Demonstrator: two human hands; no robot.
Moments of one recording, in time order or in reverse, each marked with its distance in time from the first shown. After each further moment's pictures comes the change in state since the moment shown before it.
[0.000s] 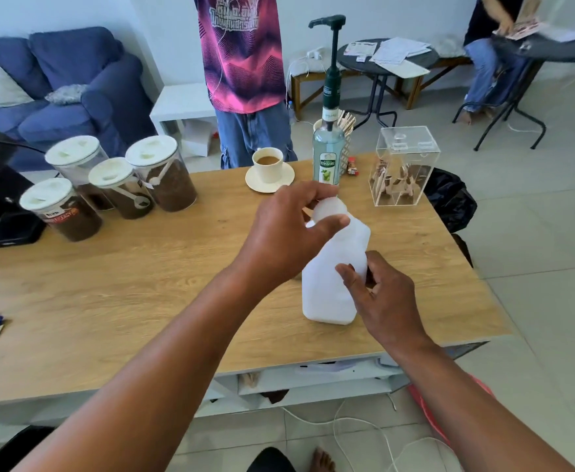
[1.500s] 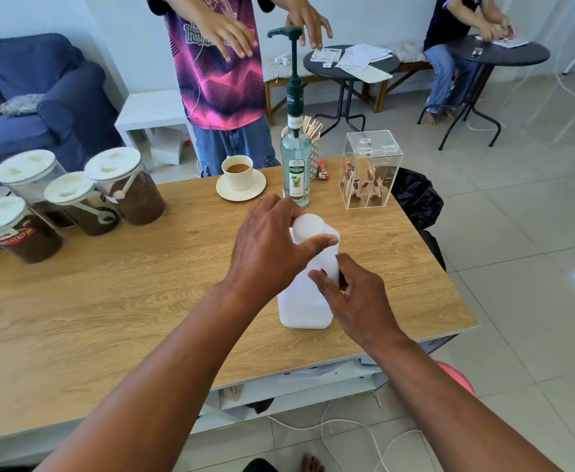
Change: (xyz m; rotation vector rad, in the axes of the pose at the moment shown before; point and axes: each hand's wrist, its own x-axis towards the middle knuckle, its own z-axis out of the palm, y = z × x) left_hand 0.012 -0.017 0.036 0.274 0.051 0.074; right_hand 0.006 0.001 -0.008 0.003 -0.046 0.049
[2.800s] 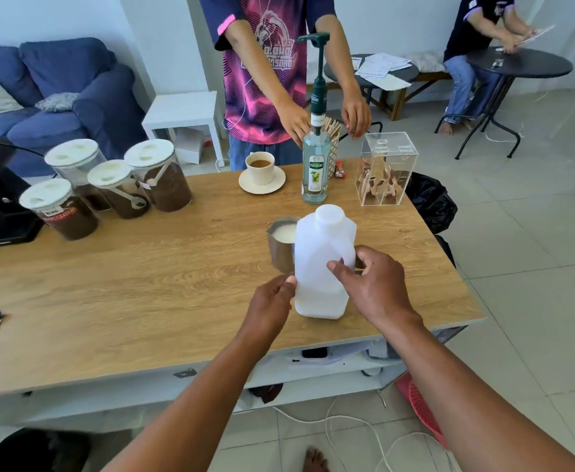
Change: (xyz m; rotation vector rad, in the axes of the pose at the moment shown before) left_hand -0.109 -0.060 0.047 -0.769 -0.243 -0.632; right_hand -0.011 -0.019 -0.009 -0.034 0.041 0.144
